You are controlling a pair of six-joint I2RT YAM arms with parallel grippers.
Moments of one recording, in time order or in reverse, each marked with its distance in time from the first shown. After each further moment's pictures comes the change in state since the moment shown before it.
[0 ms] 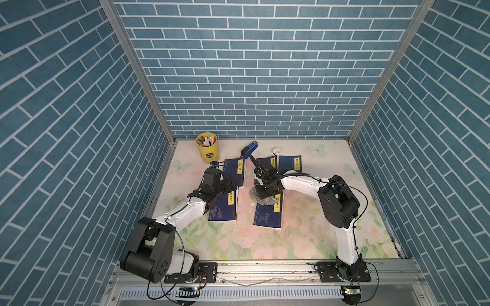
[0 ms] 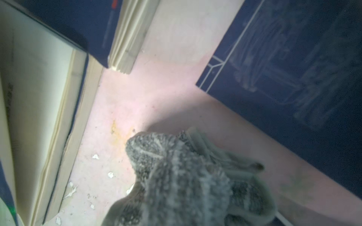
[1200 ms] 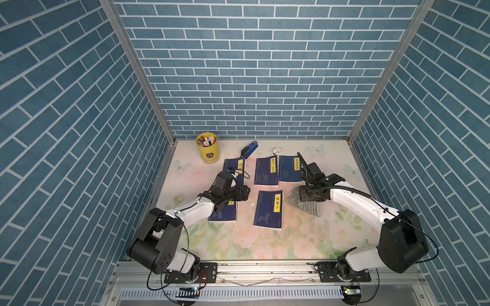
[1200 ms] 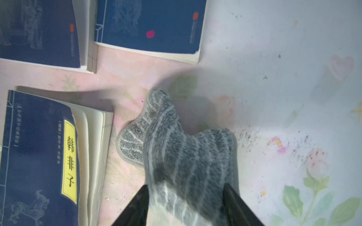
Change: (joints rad) left arm -0.153 0.082 0.005 -0.020 0.125 0.063; right arm -0.274 -0.616 -0.435 -0.197 0.316 0.085
